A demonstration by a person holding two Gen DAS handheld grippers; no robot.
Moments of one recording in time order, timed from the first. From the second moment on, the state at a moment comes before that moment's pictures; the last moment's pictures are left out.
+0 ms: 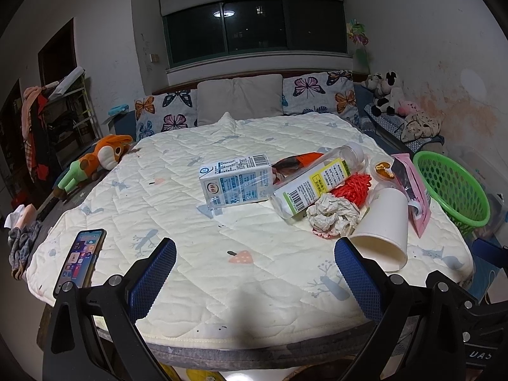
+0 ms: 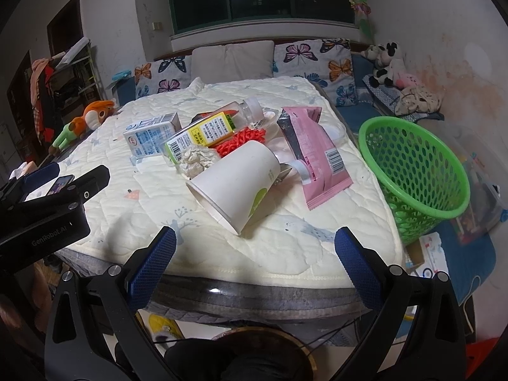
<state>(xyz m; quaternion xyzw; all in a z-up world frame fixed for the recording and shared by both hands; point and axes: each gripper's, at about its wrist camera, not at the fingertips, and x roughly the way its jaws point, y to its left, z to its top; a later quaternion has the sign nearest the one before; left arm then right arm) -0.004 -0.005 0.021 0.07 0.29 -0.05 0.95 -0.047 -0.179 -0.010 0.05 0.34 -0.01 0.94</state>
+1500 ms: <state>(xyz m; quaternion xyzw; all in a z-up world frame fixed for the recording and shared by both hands) 0.058 -0.072 -0.002 0.06 0.36 -0.29 0.88 0.104 -0.281 -0.036 0.05 0.42 0.06 0.90</state>
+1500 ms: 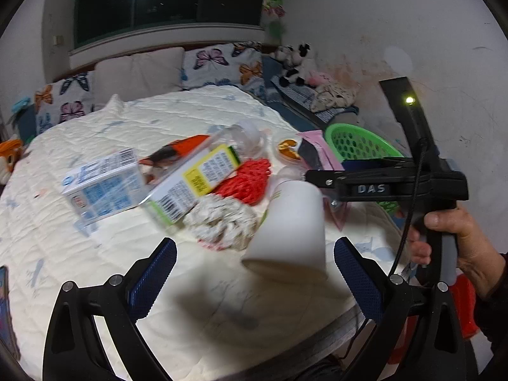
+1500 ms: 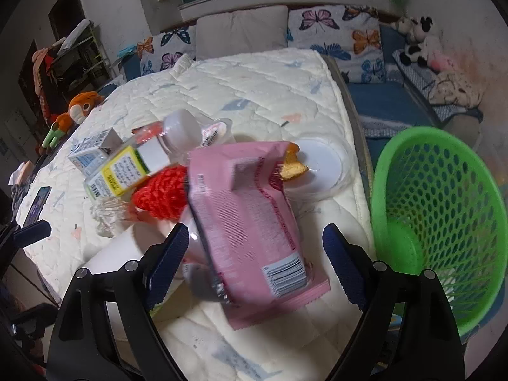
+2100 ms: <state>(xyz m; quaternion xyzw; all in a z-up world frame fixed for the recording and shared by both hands) 0.095 -0.124 -0.031 0.10 0.43 -0.34 0.83 0.077 -0.296 -0.021 0.06 0.41 0.08 0.91</state>
